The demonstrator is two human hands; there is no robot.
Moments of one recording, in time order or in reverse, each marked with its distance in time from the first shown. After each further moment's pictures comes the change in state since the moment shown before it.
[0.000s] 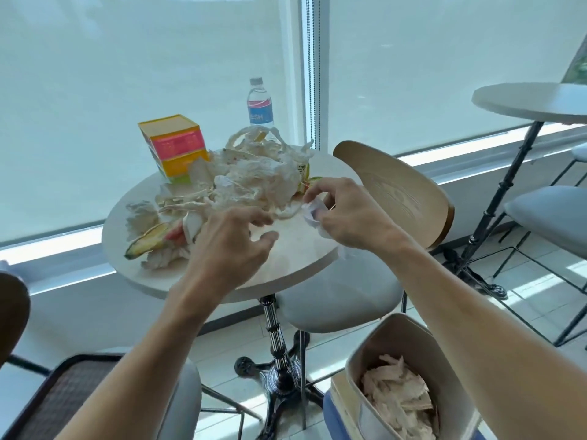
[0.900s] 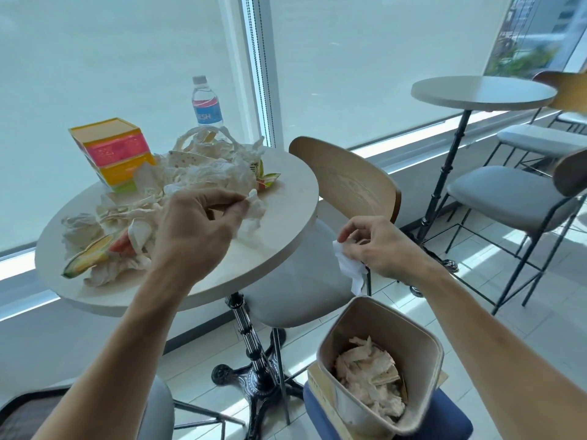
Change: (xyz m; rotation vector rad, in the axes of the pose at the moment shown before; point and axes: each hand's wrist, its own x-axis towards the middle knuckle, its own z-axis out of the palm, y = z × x) left_hand 0.004 0.033 -0.003 -0.433 0.066 -0.058; right_hand -0.073 0.085 -0.036 0.152 -0.037 0.288
